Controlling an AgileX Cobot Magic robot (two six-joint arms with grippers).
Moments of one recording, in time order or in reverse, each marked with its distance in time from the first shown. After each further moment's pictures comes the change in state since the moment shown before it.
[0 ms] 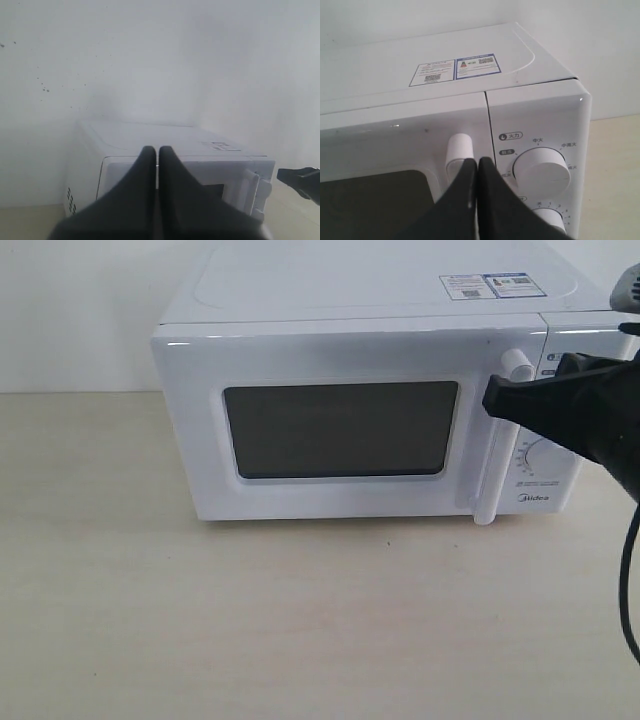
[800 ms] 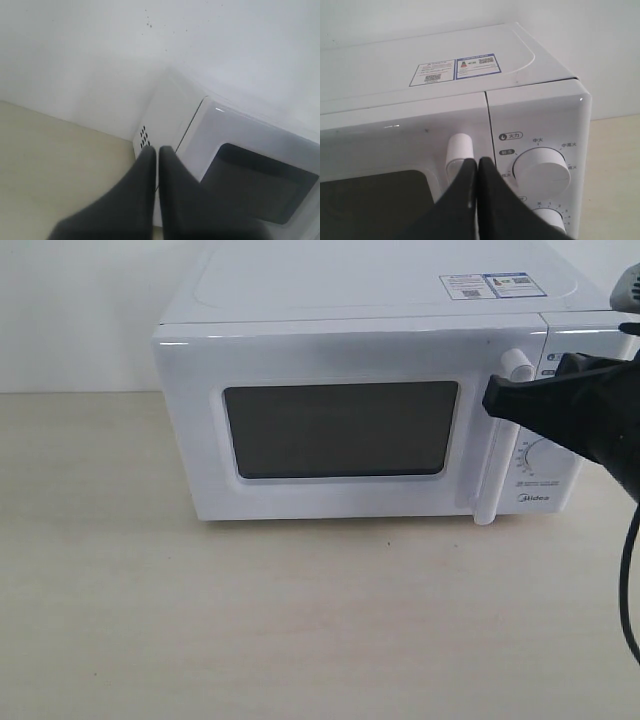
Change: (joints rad) left arm 0.000 -0.004 0.325 1.083 -0.299 -1.232; right arm 0.000 0.000 0.000 0.000 0.000 0.000
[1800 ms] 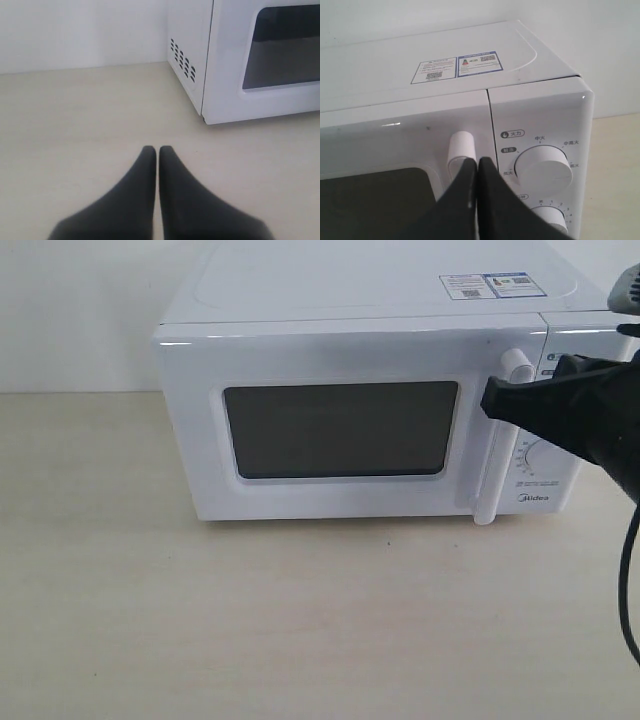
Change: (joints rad) left arm -0.030 0.000 0.000 0.012 0.291 0.427; right arm 0.000 0.000 0.000 0.000 0.008 0.000
